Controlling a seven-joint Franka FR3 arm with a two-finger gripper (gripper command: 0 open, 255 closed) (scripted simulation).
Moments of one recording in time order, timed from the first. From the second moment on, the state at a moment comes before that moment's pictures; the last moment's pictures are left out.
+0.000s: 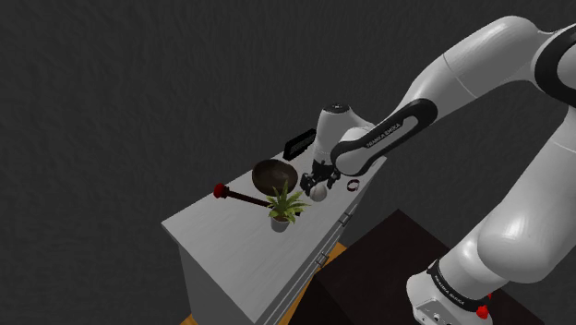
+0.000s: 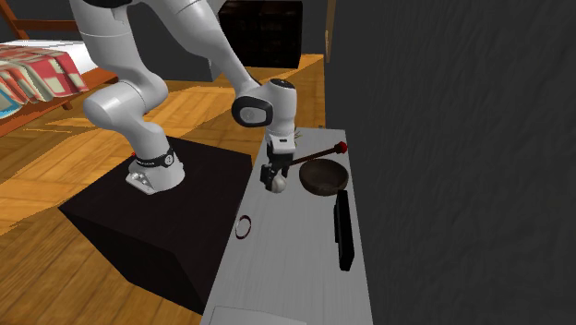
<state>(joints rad) -0.02 0.14 0.18 -2.49 -0.28 2.56 0.63</state>
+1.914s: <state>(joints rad) -0.02 -0.01 0.19 -2.48 -0.18 2.41 0.55</state>
